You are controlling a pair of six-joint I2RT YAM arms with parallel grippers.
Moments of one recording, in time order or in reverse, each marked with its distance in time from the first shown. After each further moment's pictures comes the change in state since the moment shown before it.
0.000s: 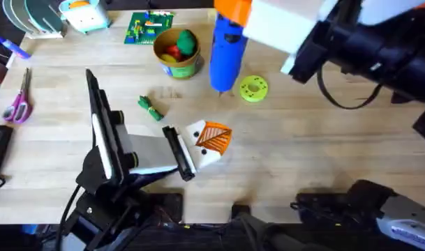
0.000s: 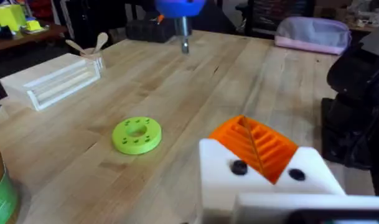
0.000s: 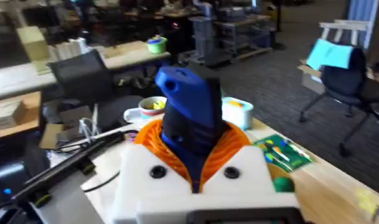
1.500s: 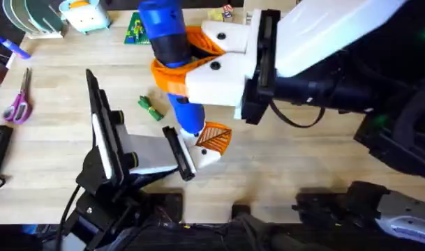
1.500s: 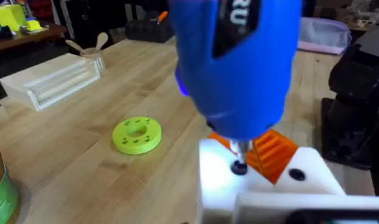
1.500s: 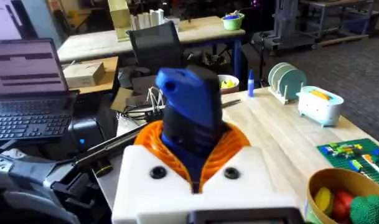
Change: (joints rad) left arm 0.000 0.000 0.000 0.000 0.000 0.000; right arm 0.193 0.137 -0.015 0.071 -0.104 -0.027
